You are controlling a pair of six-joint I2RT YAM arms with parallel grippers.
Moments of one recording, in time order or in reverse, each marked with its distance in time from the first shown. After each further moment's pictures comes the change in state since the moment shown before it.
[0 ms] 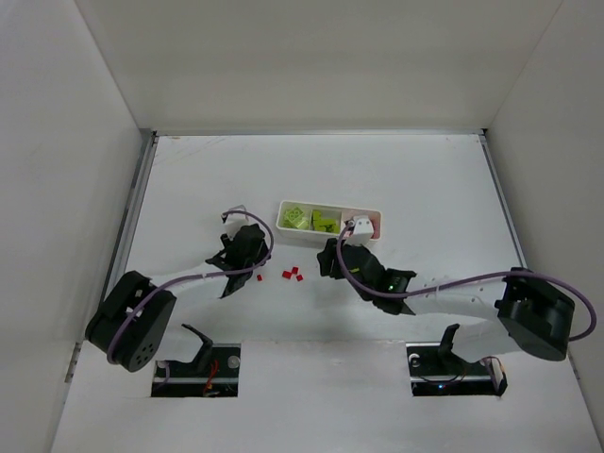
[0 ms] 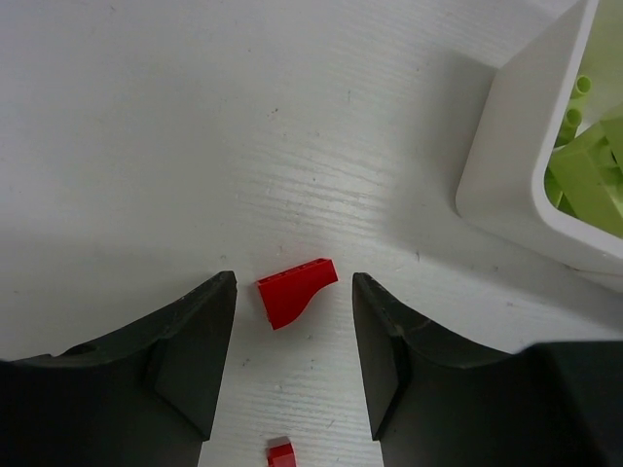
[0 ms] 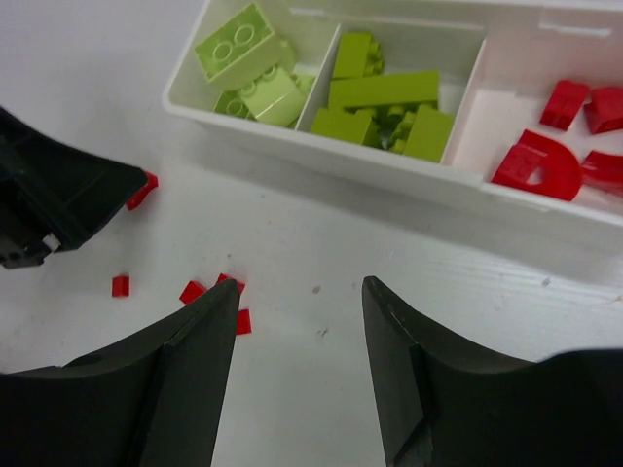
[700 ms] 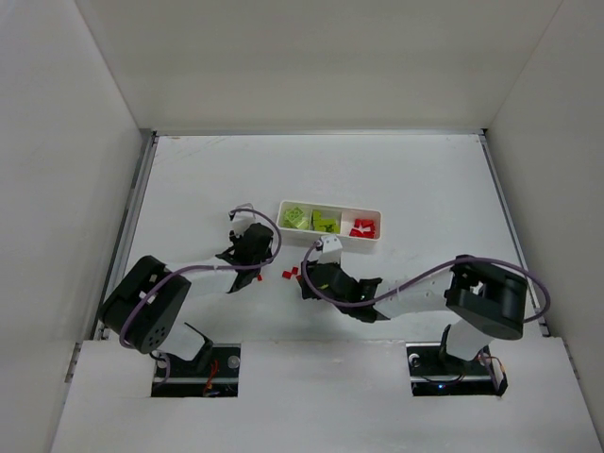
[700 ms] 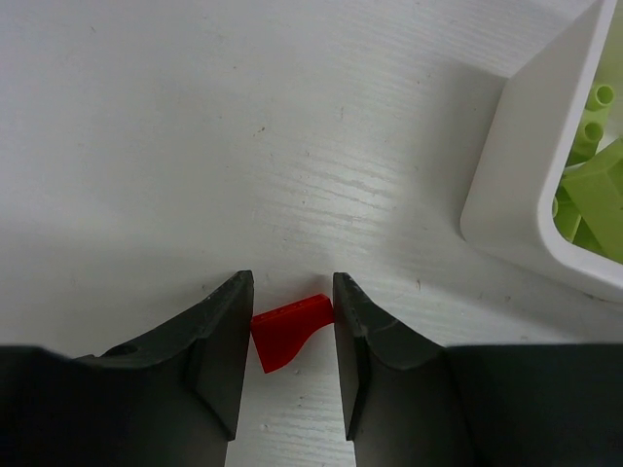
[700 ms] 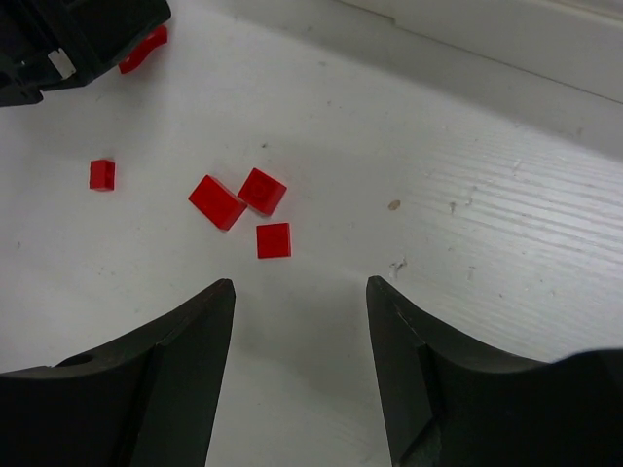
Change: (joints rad) left arm -0.035 0.128 0.046 0.060 -0.066 0.018; right arm 0.136 0.257 0.060 0.026 -0.034 0.040
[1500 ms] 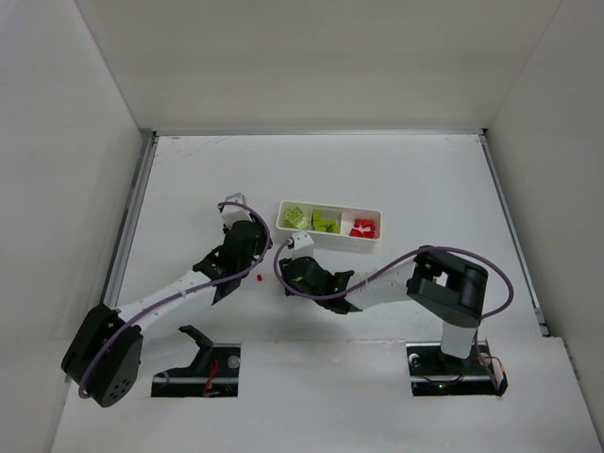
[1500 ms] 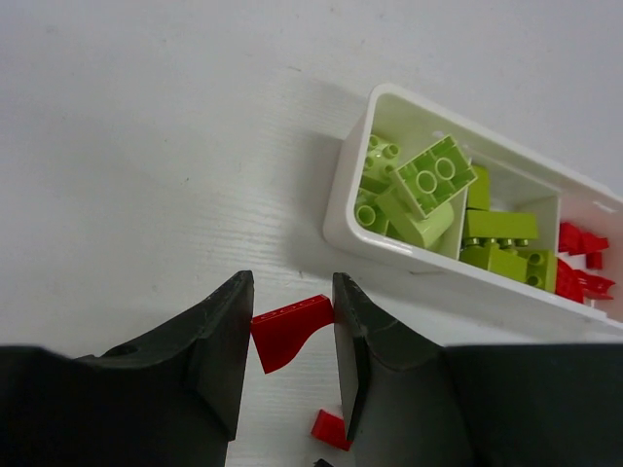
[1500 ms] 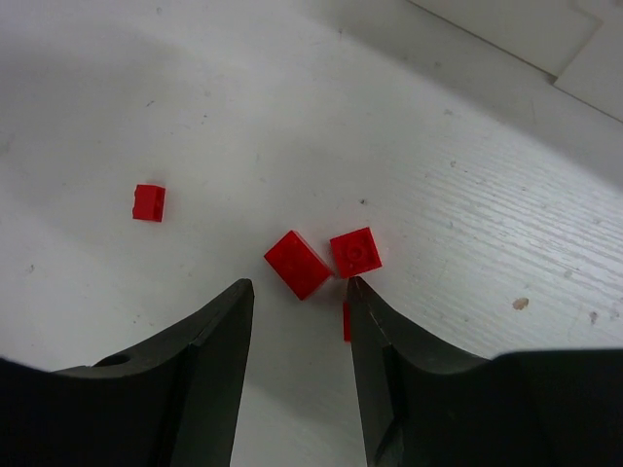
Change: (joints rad) left arm -0.024 -0.333 0.000 -0.099 0.068 0.004; right arm 0.000 0.234 0.220 0.003 -0.079 -0.118
